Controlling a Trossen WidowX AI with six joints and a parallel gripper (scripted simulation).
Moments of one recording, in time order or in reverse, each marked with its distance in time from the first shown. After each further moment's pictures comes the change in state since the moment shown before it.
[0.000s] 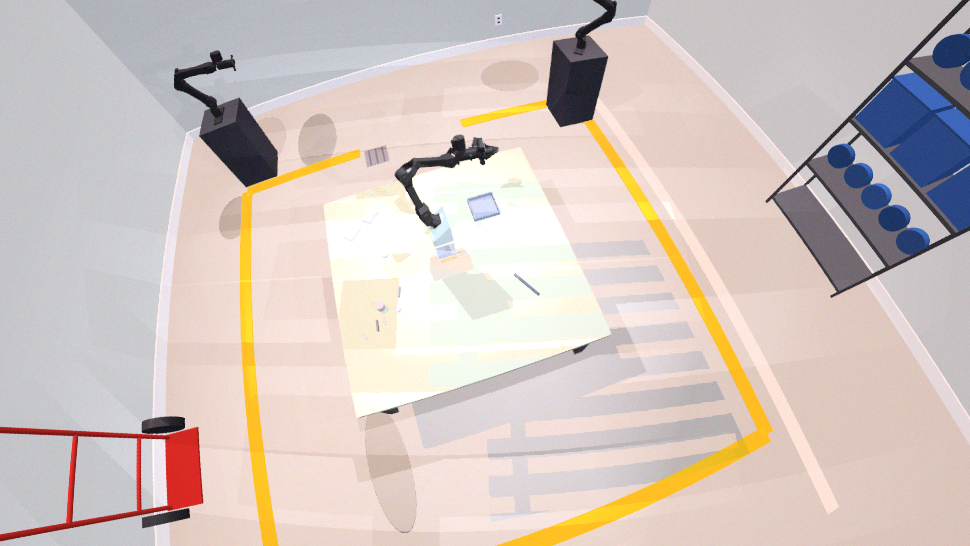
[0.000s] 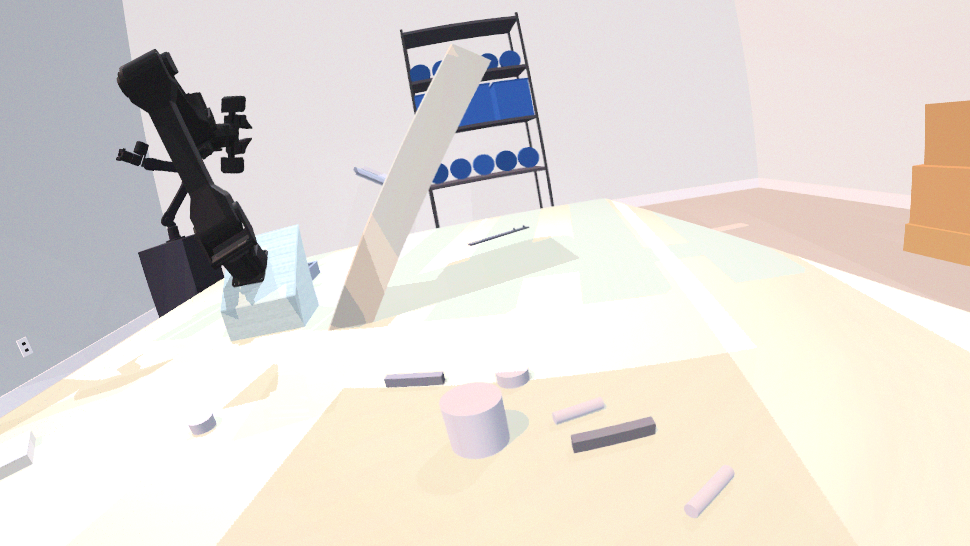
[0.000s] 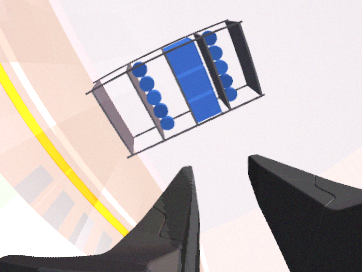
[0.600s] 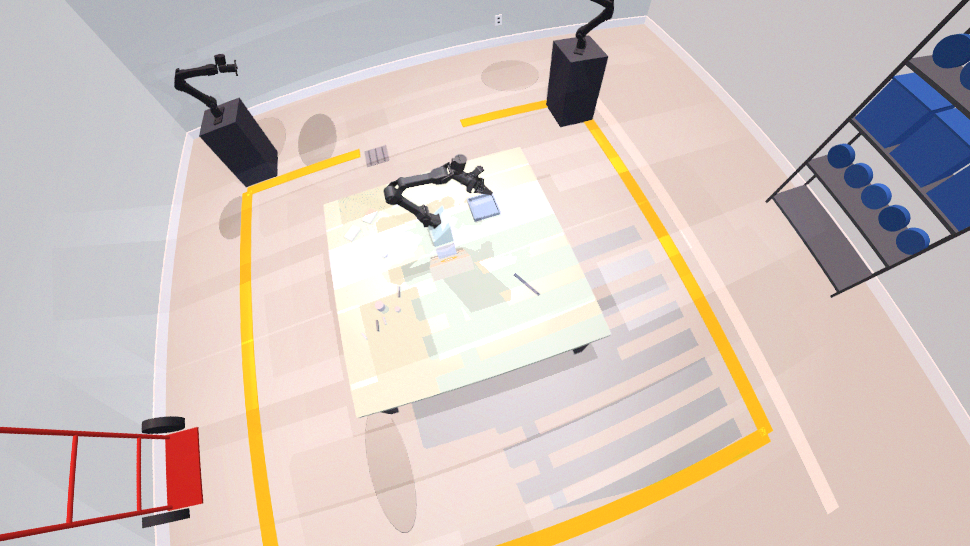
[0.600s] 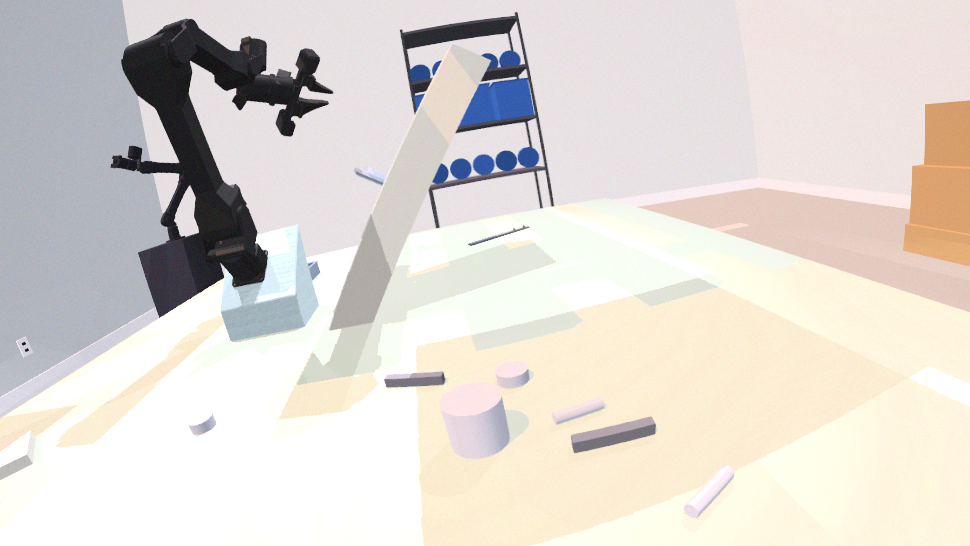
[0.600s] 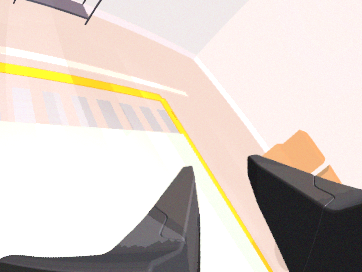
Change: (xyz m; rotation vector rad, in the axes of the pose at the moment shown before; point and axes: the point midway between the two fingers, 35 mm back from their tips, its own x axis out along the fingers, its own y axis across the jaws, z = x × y) arm -0.065 -0.088 -0.241 0.480 0.693 -0.074
